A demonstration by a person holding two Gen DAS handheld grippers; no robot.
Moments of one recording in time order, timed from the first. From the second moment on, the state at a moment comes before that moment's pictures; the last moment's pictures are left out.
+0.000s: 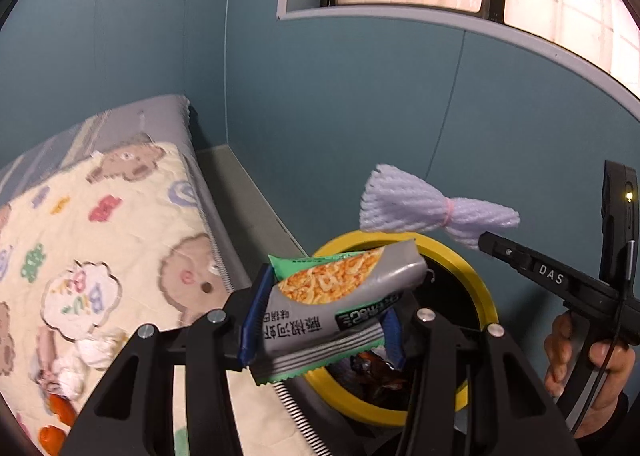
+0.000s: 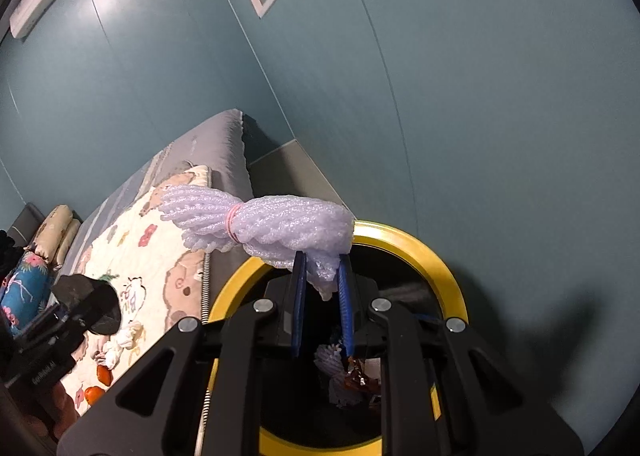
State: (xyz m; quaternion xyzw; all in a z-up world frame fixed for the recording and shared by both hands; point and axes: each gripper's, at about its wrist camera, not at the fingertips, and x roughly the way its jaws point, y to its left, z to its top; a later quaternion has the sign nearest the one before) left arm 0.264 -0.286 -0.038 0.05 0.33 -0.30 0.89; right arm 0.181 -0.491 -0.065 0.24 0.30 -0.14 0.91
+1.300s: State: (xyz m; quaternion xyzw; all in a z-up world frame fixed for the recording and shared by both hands) left arm 0.239 -0.159 -0.042 0.01 0.33 -0.20 0.92; right arm 0.187 -0.430 -0.044 0.22 0.30 -0.07 0.93
